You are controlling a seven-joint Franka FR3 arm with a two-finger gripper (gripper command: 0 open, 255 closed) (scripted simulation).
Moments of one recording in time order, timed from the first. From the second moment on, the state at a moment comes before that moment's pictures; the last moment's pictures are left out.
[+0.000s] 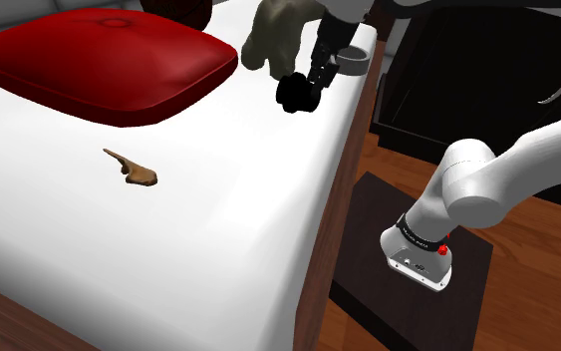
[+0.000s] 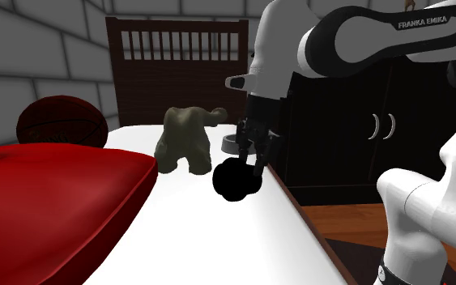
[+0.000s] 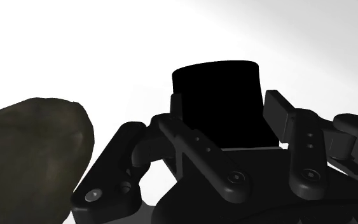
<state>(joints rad) 0.26 -0.57 -0.03 -2.30 -0.04 1.90 -0.52</state>
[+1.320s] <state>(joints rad) 0.27 -0.48 0.00 -2.16 -0.02 1.87 -0.47</state>
